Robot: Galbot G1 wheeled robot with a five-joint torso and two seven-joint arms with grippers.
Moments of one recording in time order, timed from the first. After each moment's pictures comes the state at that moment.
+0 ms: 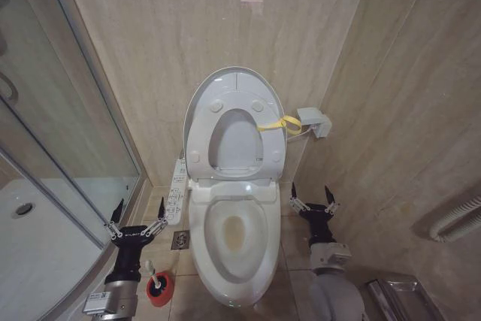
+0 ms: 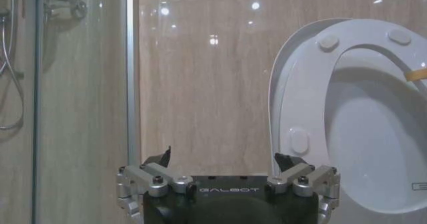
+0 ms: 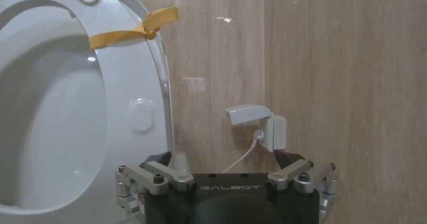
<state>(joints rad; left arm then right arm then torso) 1.65 -1.30 -0.53 -2.18 -0.12 -0.26 -0.22 -1.43 1.49 0.48 2.04 0.06 0.09 0.24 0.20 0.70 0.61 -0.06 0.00</state>
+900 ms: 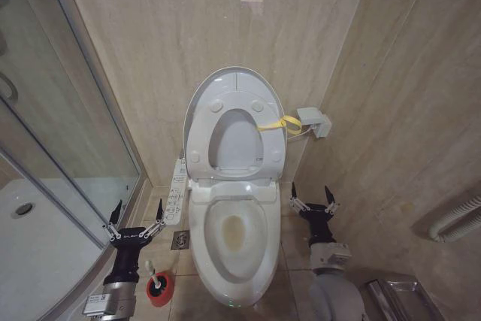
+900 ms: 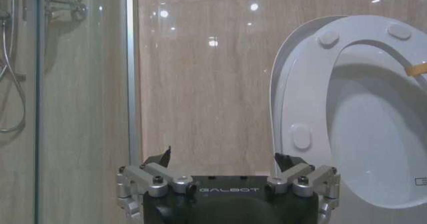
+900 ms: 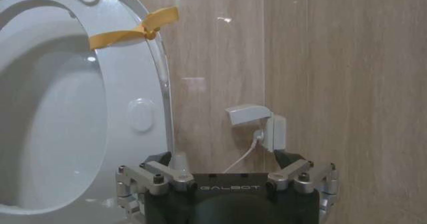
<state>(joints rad) 1.64 -1.30 -0.53 -2.16 -0.11 -0.29 -0.21 -1.43 1.49 0.48 2.04 0.06 0.09 0.24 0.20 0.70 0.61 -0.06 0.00</state>
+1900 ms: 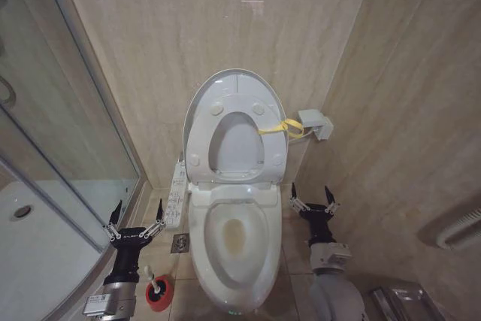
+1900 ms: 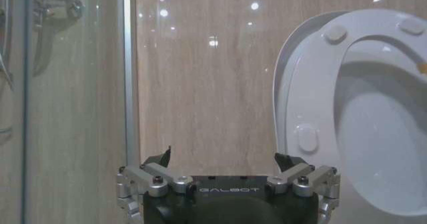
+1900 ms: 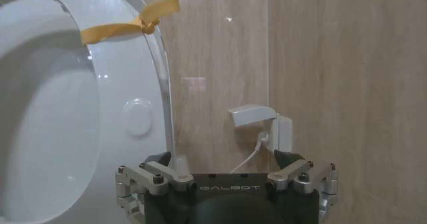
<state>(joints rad) 1.64 -1.30 -0.53 -2.16 -0.11 -0.29 -0.21 -1.43 1.49 0.48 2.04 0.06 0.09 0.24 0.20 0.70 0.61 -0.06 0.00</state>
